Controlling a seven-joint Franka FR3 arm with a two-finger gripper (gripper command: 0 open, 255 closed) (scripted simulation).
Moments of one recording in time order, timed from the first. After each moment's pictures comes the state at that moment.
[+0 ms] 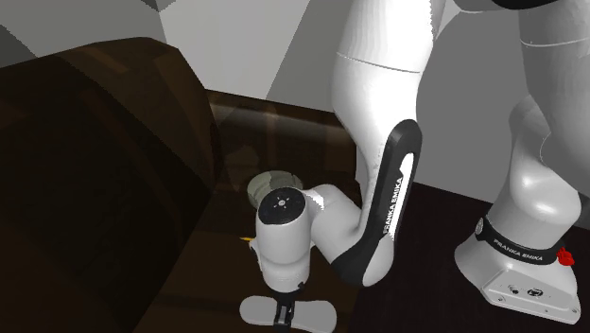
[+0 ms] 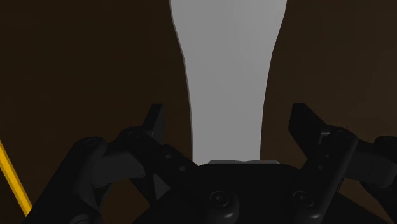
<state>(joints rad) 0.38 0.55 0.16 -2.40 -0.49 2.91 0.67</state>
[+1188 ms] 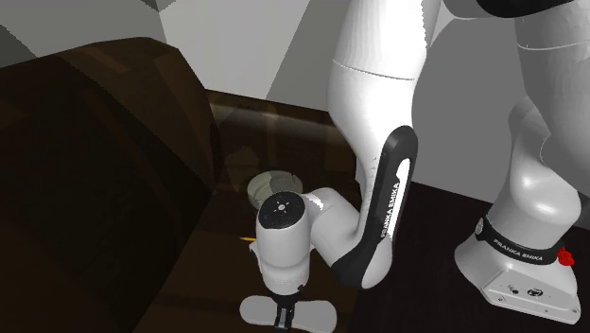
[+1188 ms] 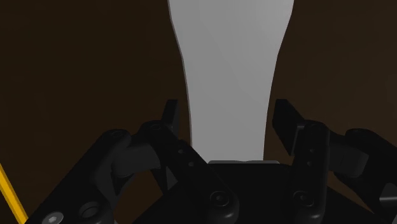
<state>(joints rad) 0.40 0.58 0.14 -2.39 -0.50 2.93 0.68</state>
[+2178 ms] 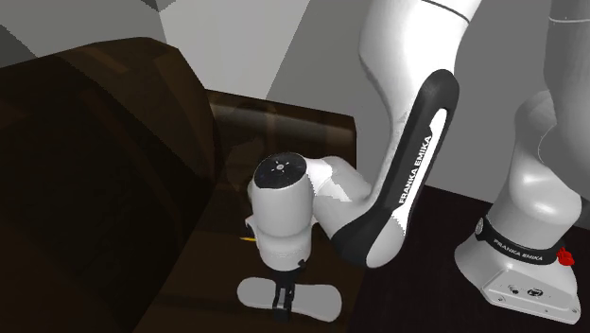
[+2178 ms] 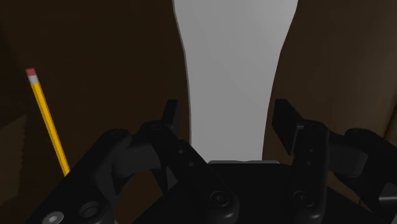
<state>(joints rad) 0.27 0.37 0.29 -2.47 -0.38 2.78 0.57</state>
